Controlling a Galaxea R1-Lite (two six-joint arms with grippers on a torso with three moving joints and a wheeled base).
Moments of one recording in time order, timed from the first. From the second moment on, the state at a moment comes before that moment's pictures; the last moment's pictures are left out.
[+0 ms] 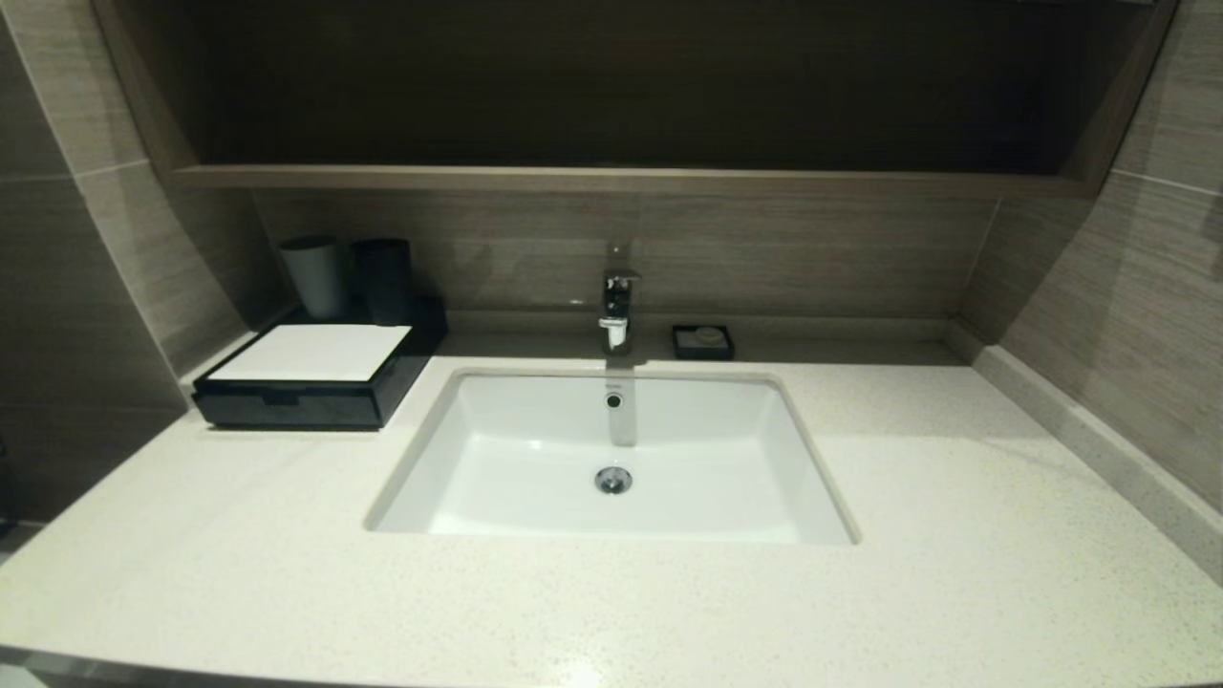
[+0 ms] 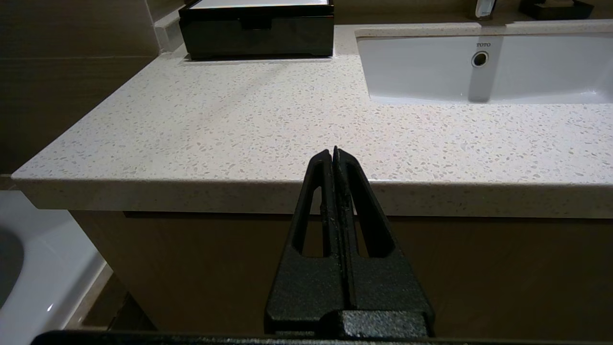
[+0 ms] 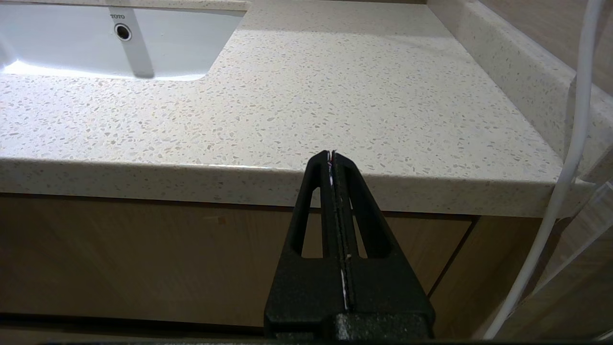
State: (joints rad) left arm 0.00 0.00 0.00 -0.03 -0.01 0.04; right arm 0.00 0.00 0.00 0.00 0.01 -0.03
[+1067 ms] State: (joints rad) left arm 0.00 0.00 0.00 -0.03 -0.01 0.04; right arm 0.00 0.00 0.00 0.00 0.01 -0.03
